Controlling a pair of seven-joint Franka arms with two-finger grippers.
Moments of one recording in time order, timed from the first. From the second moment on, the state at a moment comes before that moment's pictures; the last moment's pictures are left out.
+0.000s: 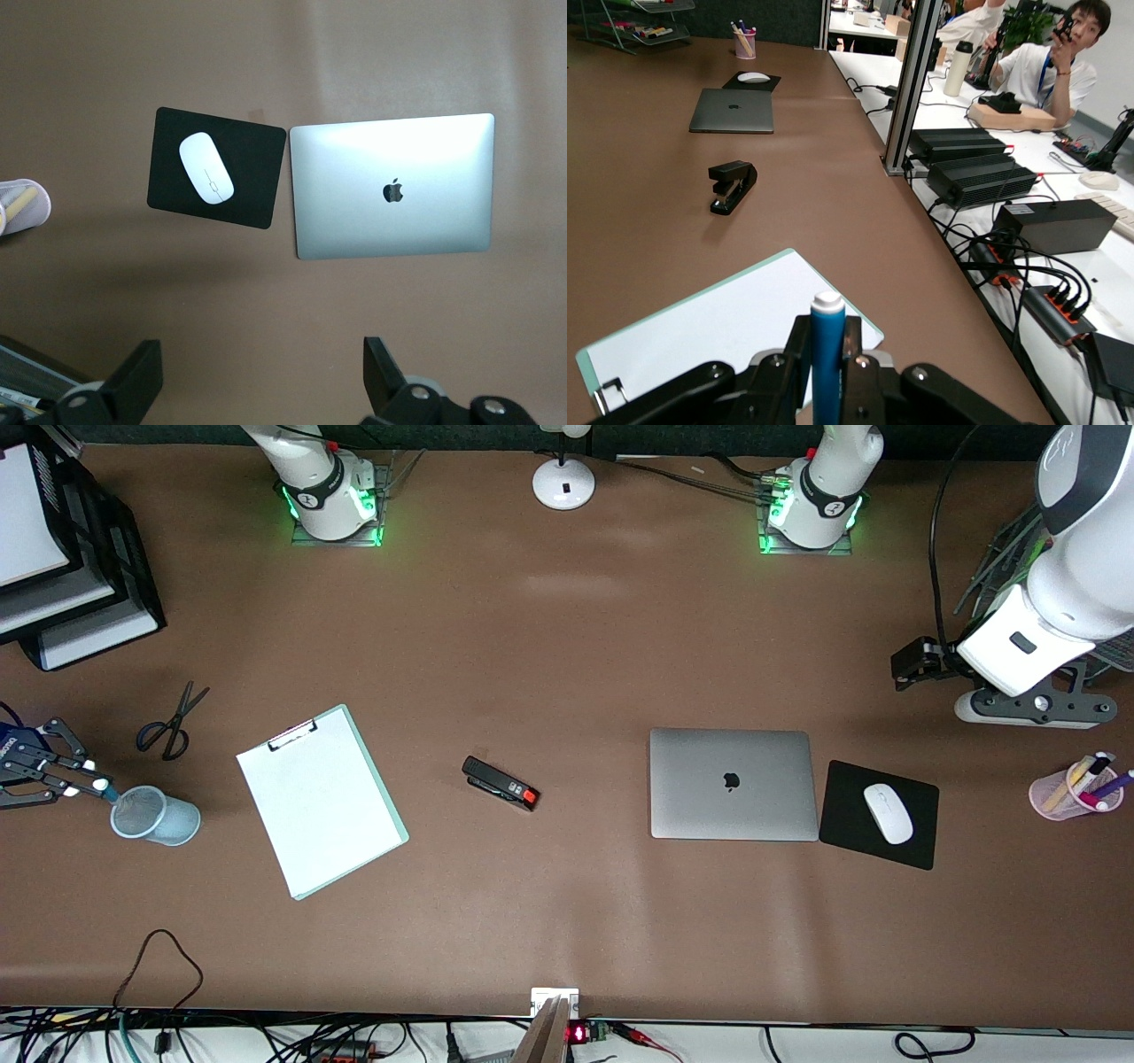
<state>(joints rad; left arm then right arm) 0.11 0.15 -0.28 -1.49 0.09 1.56 -0.10 -0.45 0.59 -0.07 -1.46 1.06 1.64 -2.25</state>
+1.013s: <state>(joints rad) -0.04 -0.01 -0.04 -1.68 0.02 1.66 0.02 -0.50 0.74 -0.07 -1.43 1.12 1.71 -2.29</state>
